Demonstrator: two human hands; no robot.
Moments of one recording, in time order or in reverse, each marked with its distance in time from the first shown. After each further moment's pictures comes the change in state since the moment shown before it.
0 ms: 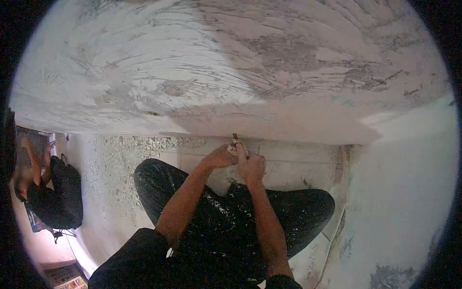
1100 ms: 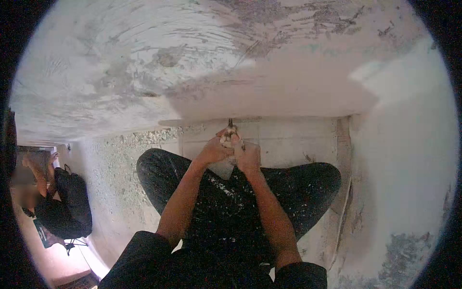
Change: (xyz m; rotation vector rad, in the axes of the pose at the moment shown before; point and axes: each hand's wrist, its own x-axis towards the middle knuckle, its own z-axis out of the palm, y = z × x) left_hand -0.051 0.004 0.004 0.127 0.103 -0.069; right_hand -0.040 -0.026 -0.018 0.220 -0.145 0.207
